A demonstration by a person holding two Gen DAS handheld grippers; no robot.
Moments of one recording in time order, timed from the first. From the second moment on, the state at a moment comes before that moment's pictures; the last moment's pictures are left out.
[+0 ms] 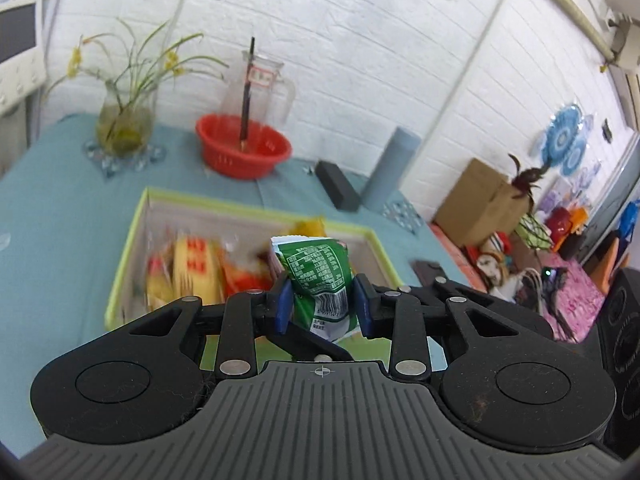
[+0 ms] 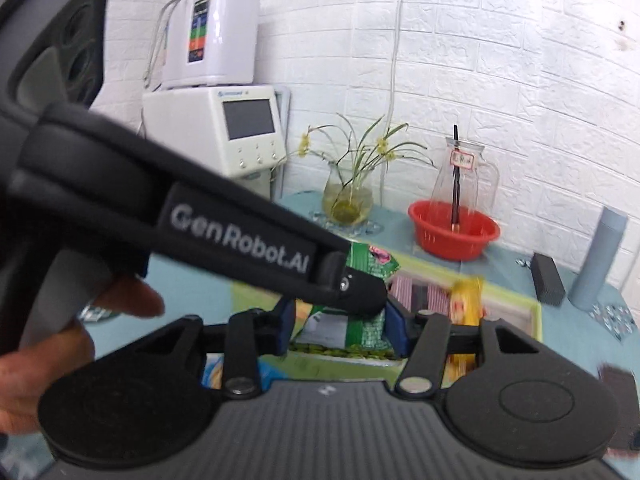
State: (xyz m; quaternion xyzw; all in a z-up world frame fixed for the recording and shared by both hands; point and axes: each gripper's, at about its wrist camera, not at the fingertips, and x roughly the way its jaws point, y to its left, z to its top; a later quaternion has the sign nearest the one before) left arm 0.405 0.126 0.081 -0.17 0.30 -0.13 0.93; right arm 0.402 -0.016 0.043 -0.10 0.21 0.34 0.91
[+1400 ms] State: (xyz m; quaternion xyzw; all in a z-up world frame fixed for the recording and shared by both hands) left arm 0.258 0.152 -0.018 -0.27 0.37 -0.08 0.88; right arm 0.252 -0.060 -0.052 -0.03 0.31 0.34 0.89
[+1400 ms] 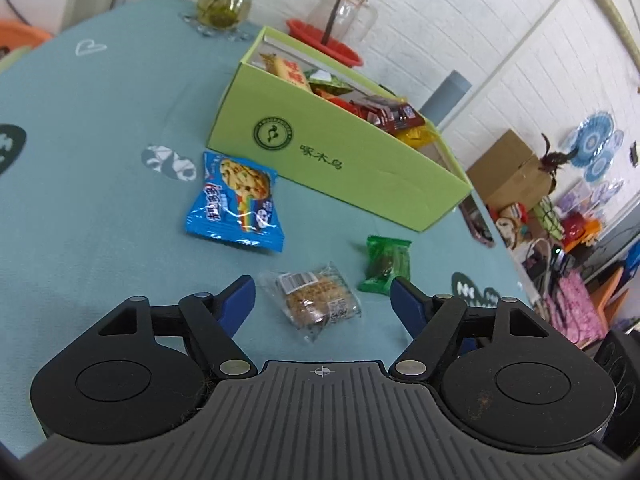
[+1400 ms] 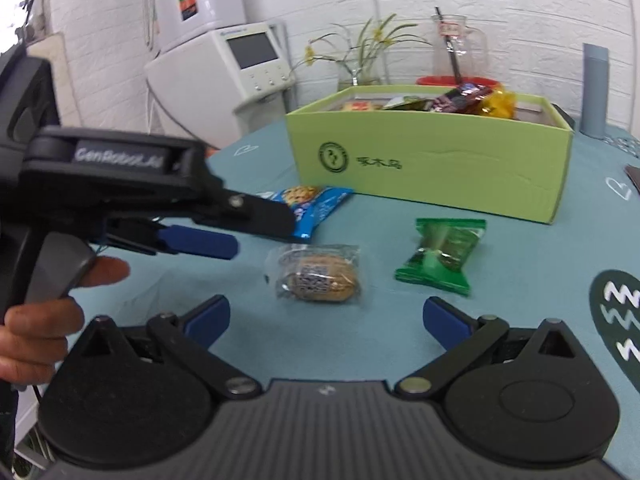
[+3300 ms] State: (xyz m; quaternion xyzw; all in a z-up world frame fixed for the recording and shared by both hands) left arm 0.292 0.122 -0.037 -0.23 0.43 -0.13 0.86; right arm 0.266 -0.038 -0.069 -0.11 0.34 0.28 0.89
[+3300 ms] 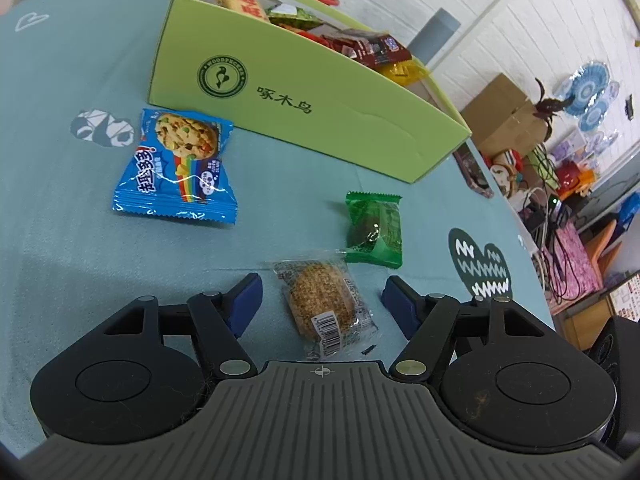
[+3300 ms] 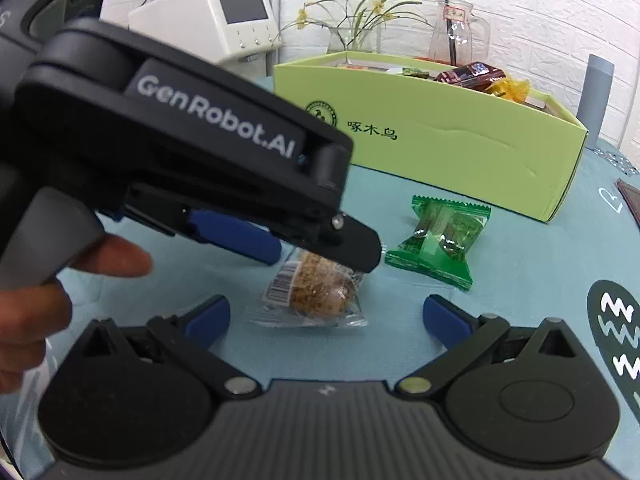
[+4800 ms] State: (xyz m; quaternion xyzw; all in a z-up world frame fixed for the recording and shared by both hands) left arm 0.281 0.104 -0.019 -0.21 0.41 -0.14 0.87; right arm 0.263 -0.056 -0.045 -0.03 0.30 0.31 0.90
